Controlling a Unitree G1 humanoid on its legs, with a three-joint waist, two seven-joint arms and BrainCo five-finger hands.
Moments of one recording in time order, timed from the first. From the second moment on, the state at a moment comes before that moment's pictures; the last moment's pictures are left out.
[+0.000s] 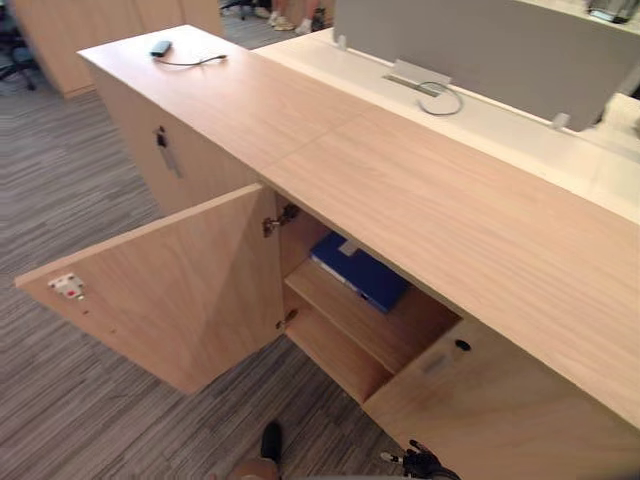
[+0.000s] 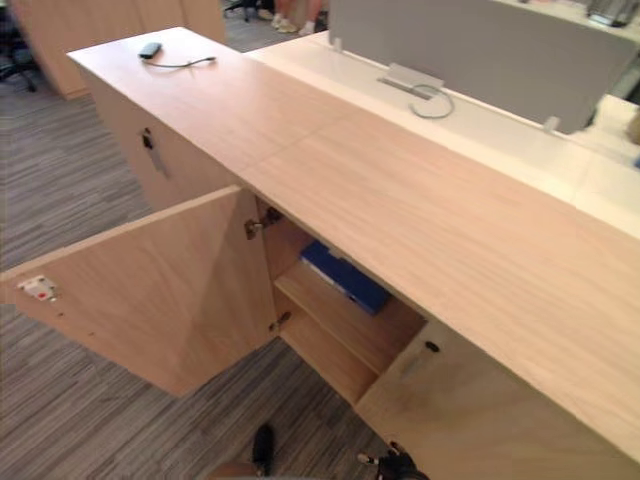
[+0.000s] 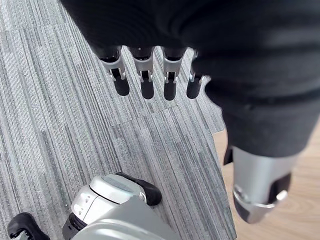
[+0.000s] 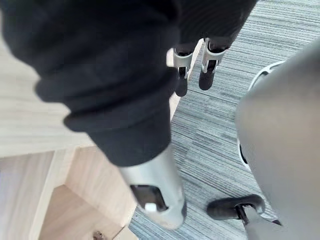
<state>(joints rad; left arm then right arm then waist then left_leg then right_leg) 0.22 0.09 0.33 1.06 -0.13 -0.06 0.14 0.02 0.01 -0.28 1.15 0.01 0.02 -0.05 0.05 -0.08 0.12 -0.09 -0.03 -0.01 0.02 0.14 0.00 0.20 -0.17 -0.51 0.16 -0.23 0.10</state>
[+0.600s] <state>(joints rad) 0.23 0.04 0.32 1.00 -0.16 -0.05 0.11 0.01 -0.05 -0.49 1.21 0.02 0.02 -0.08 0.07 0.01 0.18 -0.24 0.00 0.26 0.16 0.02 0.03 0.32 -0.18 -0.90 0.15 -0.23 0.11</state>
